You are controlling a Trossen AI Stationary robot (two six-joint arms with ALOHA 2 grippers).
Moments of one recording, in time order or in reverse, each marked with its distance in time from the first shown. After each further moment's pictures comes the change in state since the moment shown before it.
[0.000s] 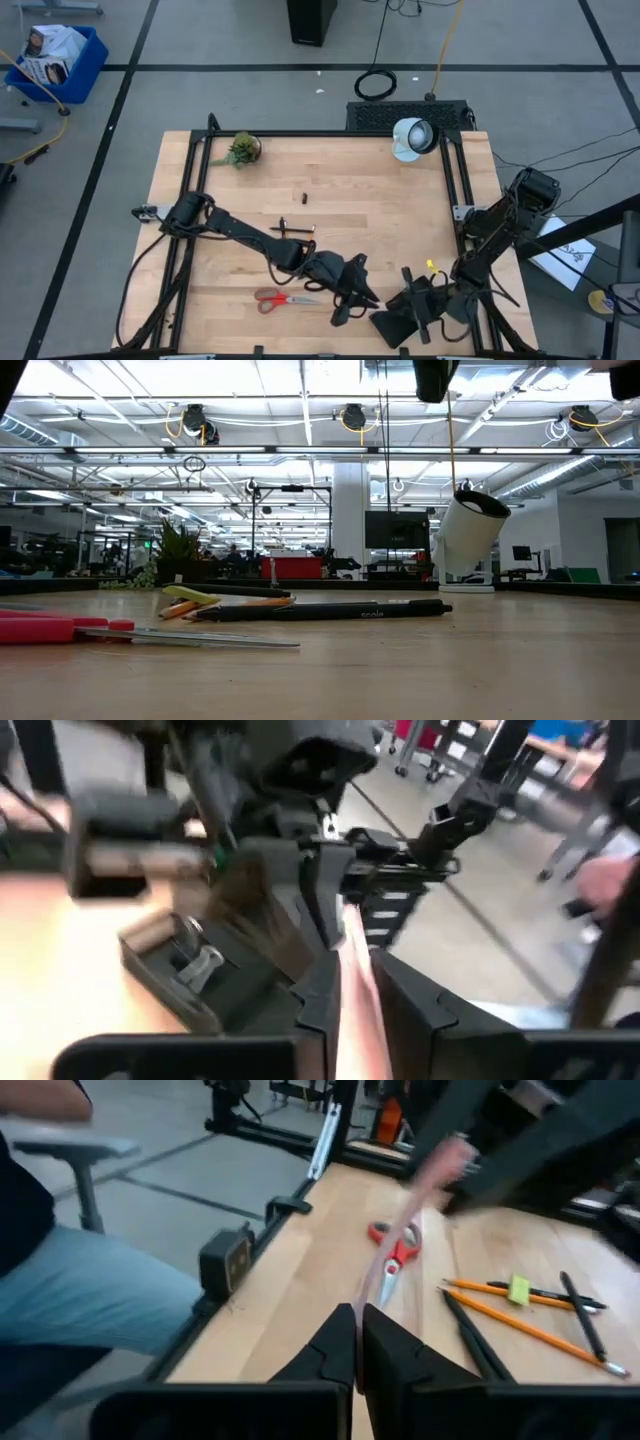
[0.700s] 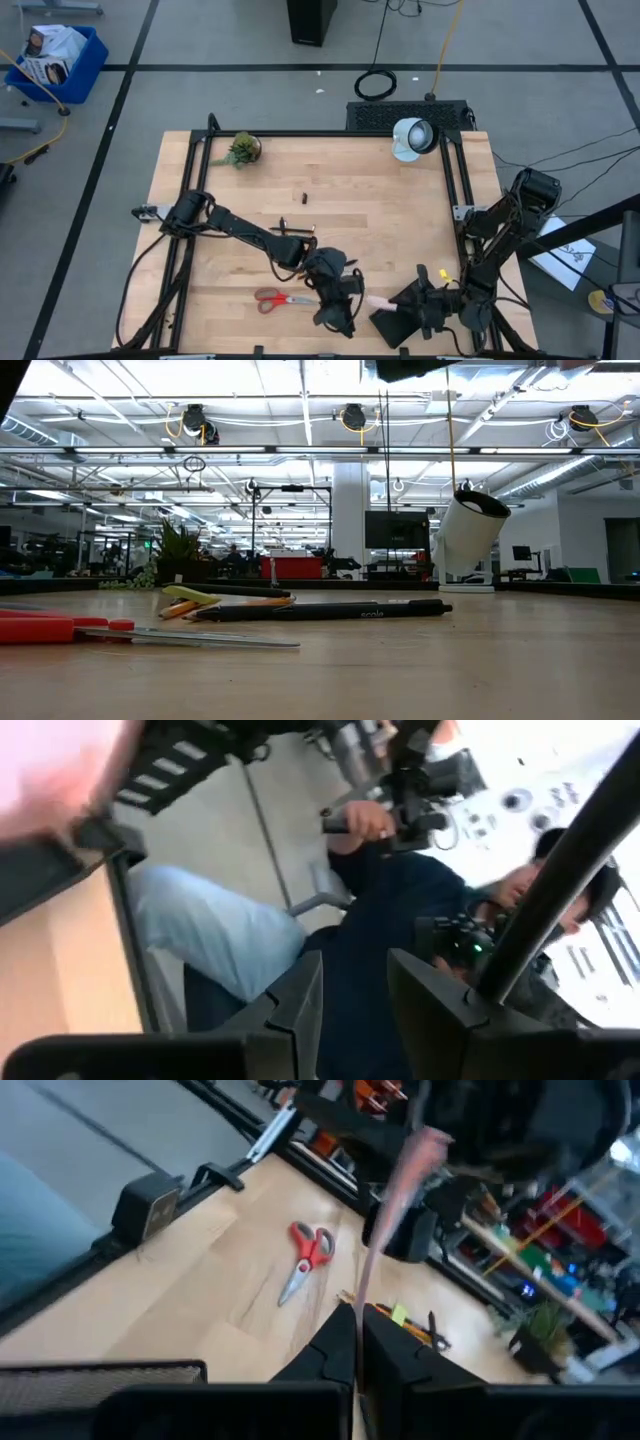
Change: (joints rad) left arm 0.027 0.001 0.000 -0.028 0.576 -0.535; right arm 0.110 -0.001 0.000 -0.023 0.293 -0.358
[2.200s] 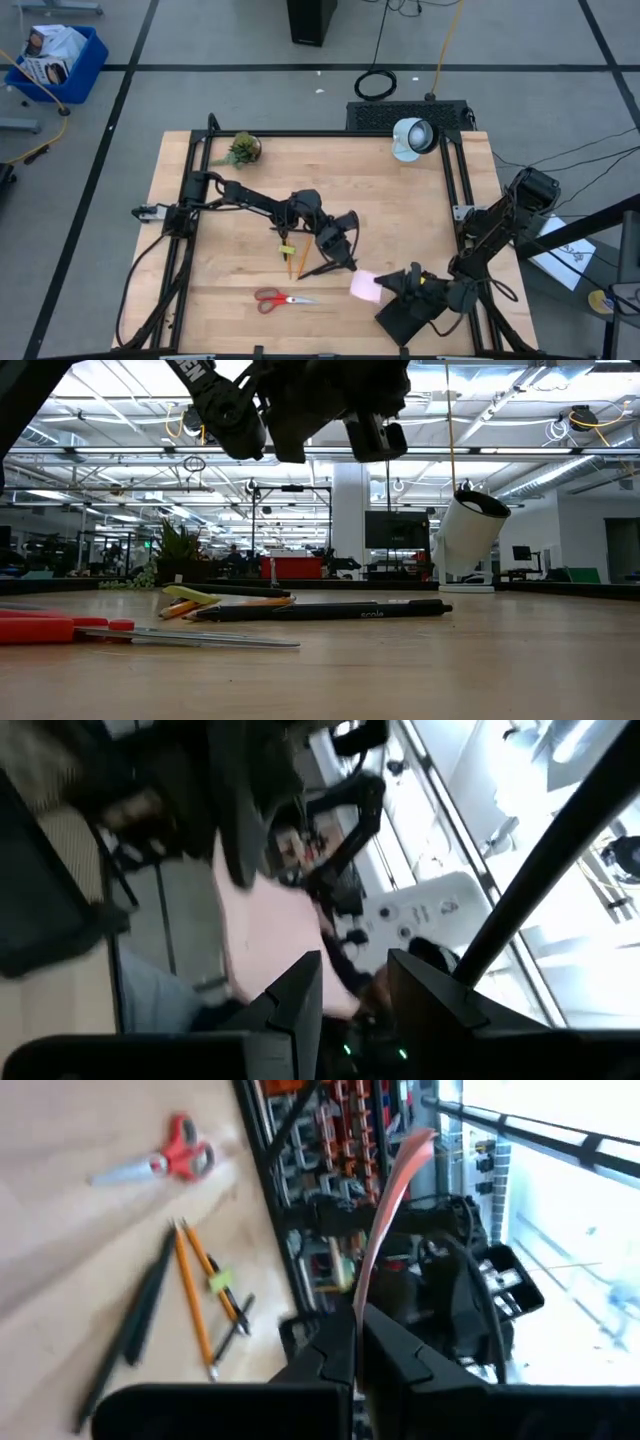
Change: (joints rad) left arm 0.289 0.000 -0.318 0.845 0.234 -0.599; right arm -0.169 0.000 0.000 0.222 0.045 -0.972
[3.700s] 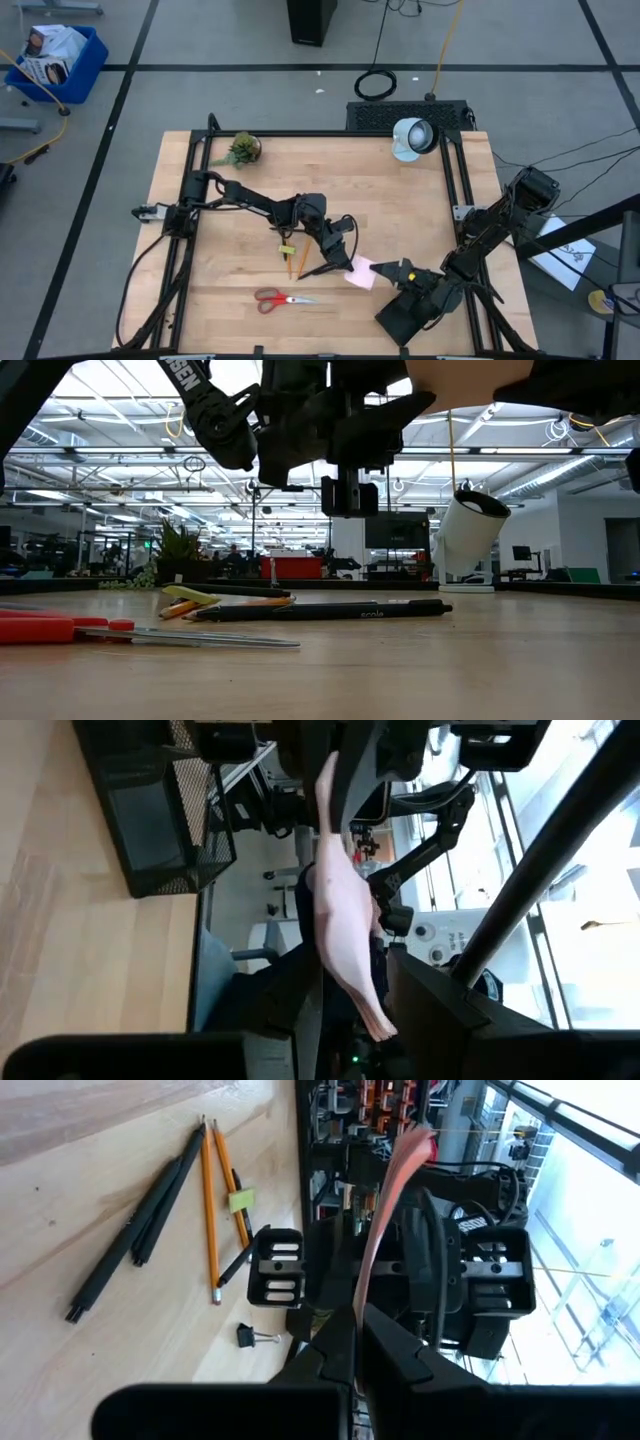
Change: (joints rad) left arm 0.014 0.000 -0.062 -0.220 -0.044 0.033; right arm -0.071 0.000 0.000 -0.211 0.030 -0.019
